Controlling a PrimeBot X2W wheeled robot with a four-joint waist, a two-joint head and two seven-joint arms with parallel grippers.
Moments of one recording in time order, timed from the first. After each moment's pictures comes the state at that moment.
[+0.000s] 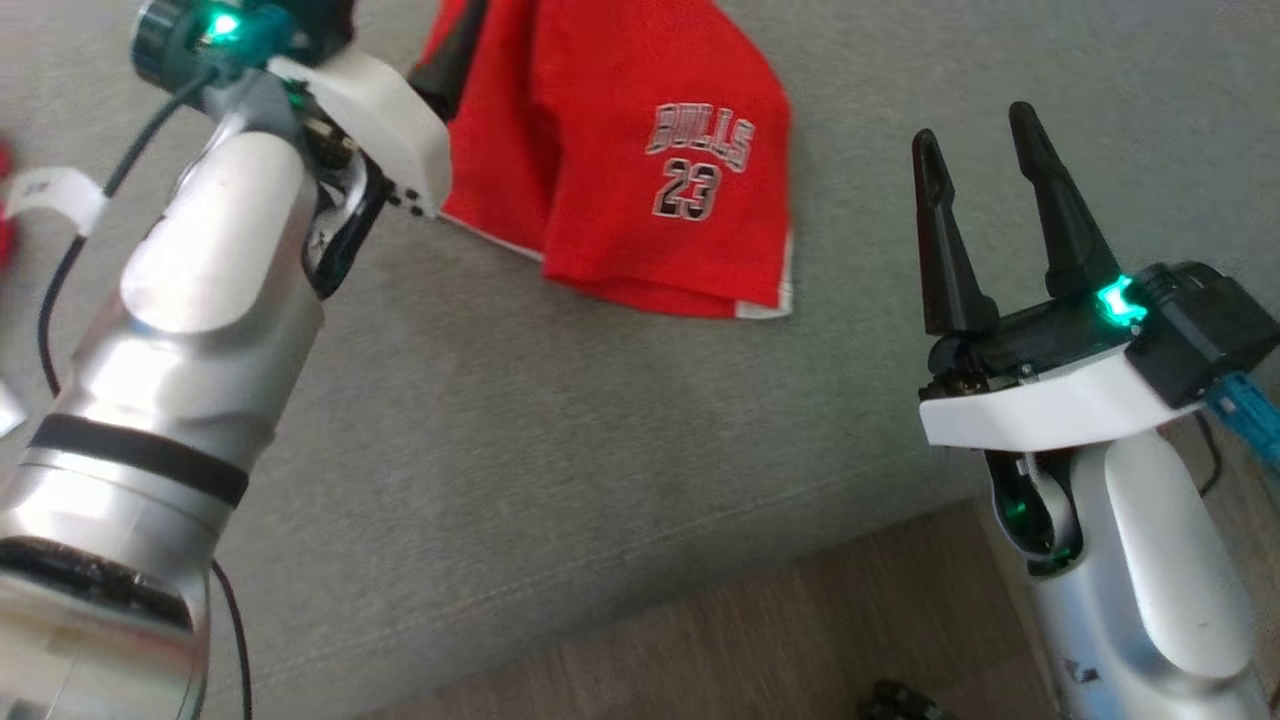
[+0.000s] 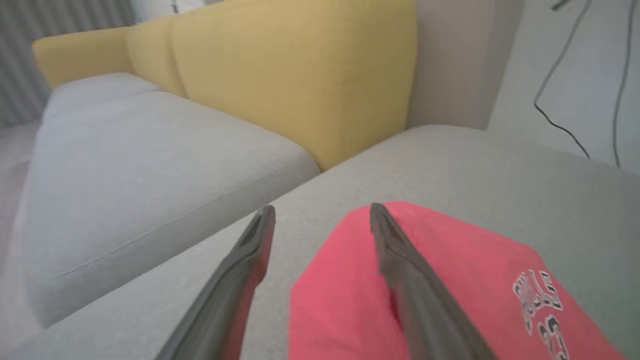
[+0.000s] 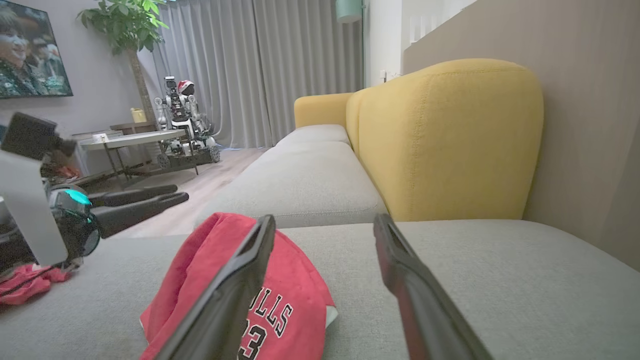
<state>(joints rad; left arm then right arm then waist) -1.05 0.22 -0.71 0.79 -0.41 -0.11 -0.22 -0.34 -0.06 0.14 -0.01 0.24 0.13 -0.26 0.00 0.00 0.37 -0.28</state>
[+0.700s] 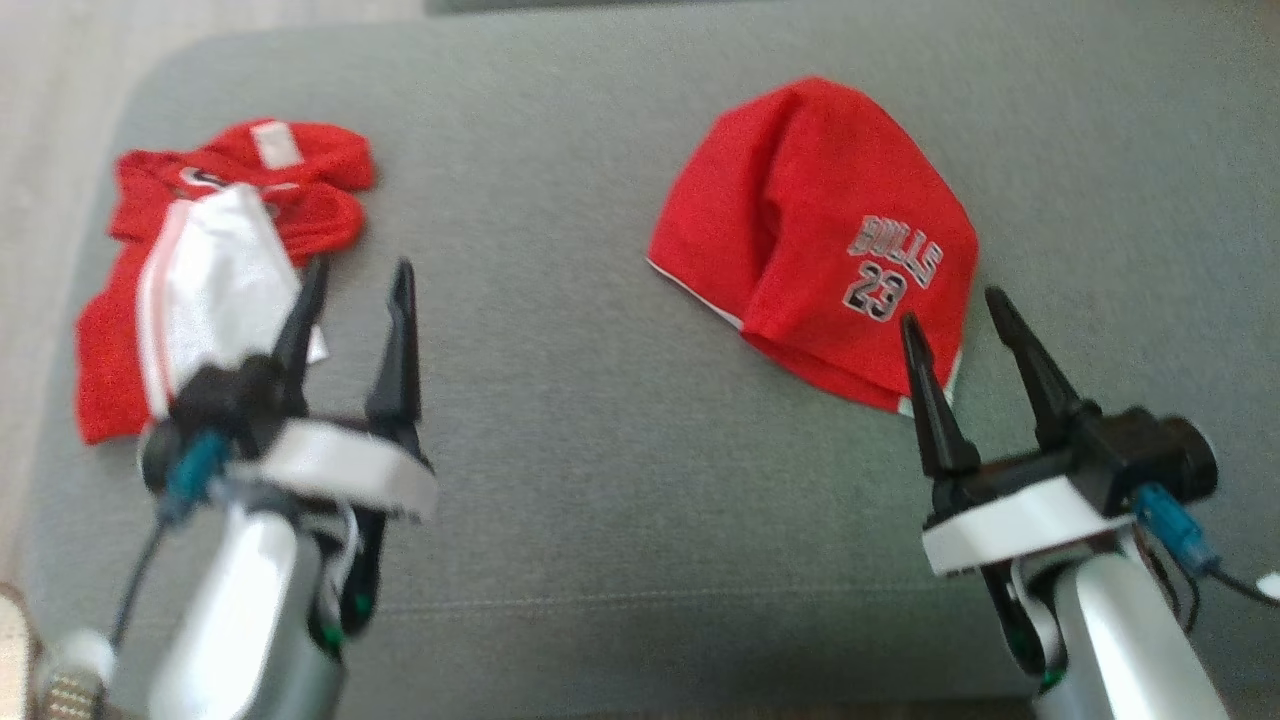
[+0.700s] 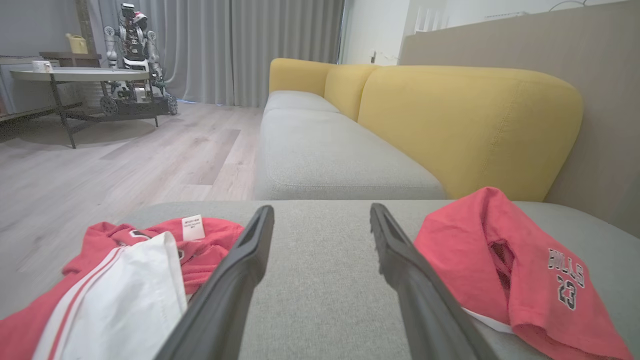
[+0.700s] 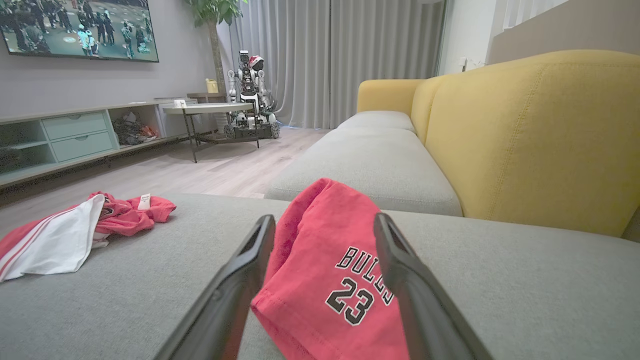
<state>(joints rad) -0.28 0.19 -0.32 0.21 -0.36 0.10 -0.25 -0.15 -0.06 0.09 0.10 0.09 0.13 -0.26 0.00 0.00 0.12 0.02</state>
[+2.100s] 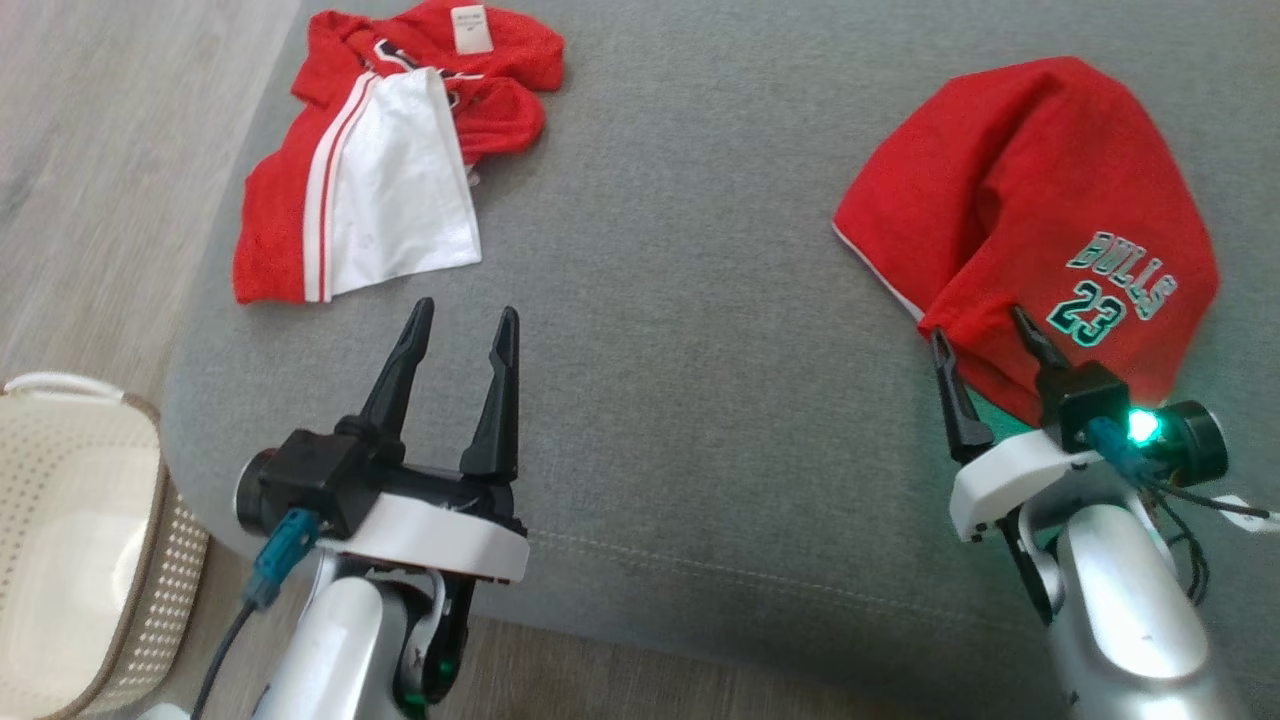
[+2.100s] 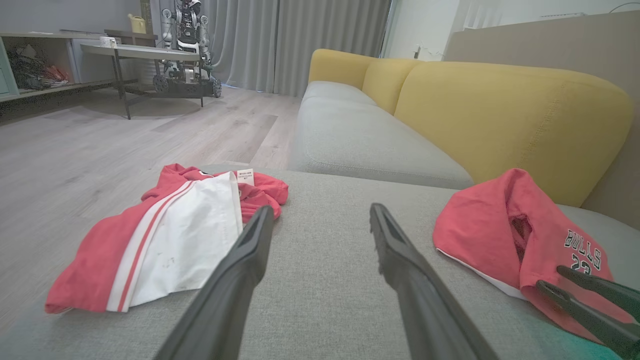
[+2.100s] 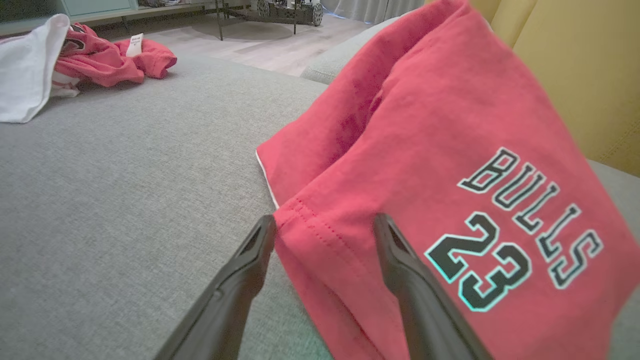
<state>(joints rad) -0.14 0.05 -0.31 0.04 -0.23 0.04 -0.25 -0.33 -0.06 -0.03 0.51 -0.14 0.13 -0.26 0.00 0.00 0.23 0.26</state>
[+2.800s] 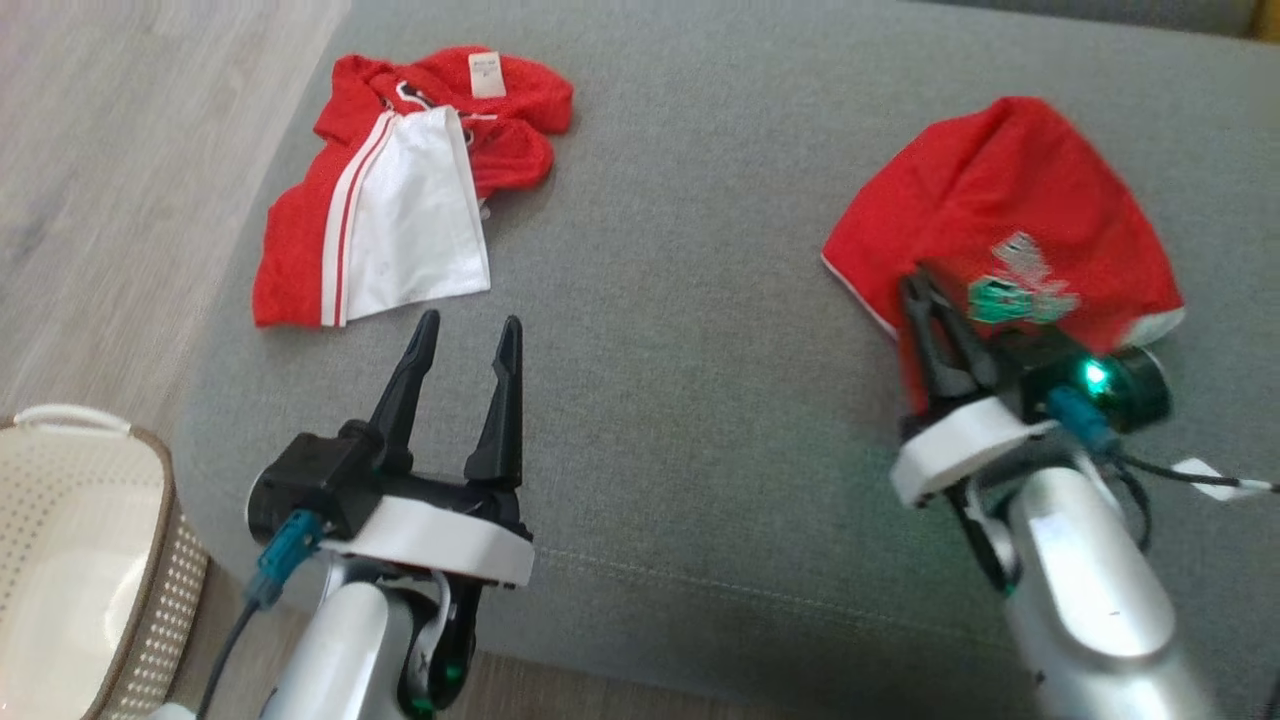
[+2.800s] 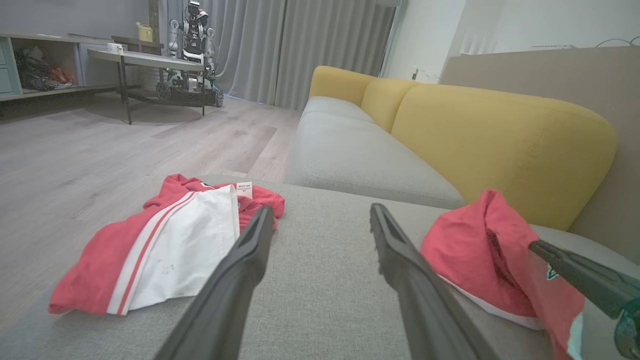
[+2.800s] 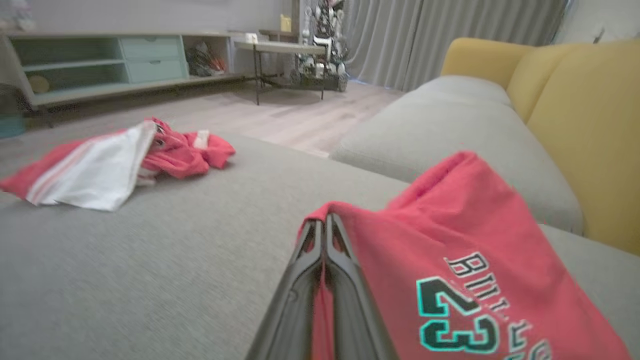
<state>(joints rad) -0.14 0.05 -0.33 0.06 -0.28 0.06 -0.25 -0.37 -0.06 0.10 0.45 -0.04 0.13 -0.26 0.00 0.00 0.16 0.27</state>
